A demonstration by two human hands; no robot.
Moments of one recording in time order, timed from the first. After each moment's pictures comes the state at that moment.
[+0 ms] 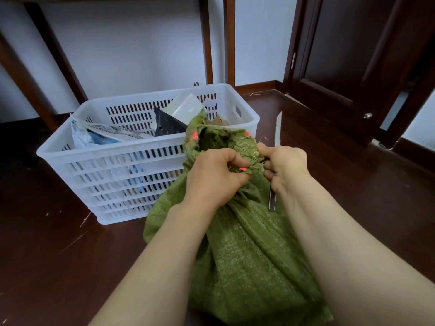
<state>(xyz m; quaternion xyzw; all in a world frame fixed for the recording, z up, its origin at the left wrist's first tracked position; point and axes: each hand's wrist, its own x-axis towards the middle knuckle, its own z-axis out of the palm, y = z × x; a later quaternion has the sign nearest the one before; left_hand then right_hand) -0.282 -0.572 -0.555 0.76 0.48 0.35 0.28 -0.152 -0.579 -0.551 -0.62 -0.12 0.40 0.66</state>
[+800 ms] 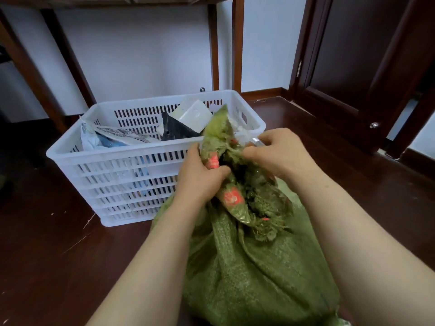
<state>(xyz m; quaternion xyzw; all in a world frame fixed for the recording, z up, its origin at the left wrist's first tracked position) -0.304 -0.563 -0.546 0.62 0.54 0.40 0.39 -0.162 -0.590 -0.512 -0.73 -0.53 0.20 0.39</state>
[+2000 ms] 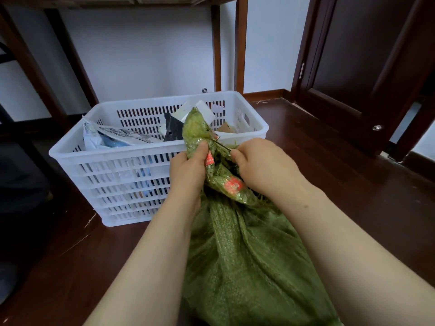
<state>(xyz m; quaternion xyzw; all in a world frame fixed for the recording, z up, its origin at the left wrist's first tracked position) -0.308 -0.543 -0.549 0.41 0.49 0.53 0.55 -0.200 -0.599 -0.503 -0.75 -0.63 0.09 0.19</state>
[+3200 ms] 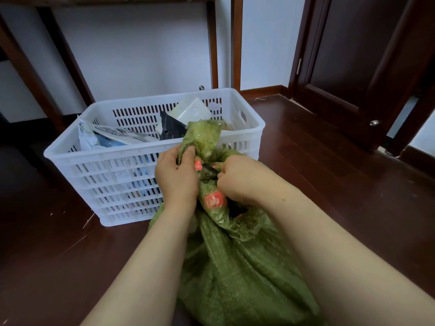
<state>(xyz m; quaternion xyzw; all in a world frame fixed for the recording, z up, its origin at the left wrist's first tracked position) -0.313 -0.544 -0.566 0.49 0.52 0.61 0.34 -0.214 -0.599 -0.507 -0.71 -0.65 0.23 0.12</state>
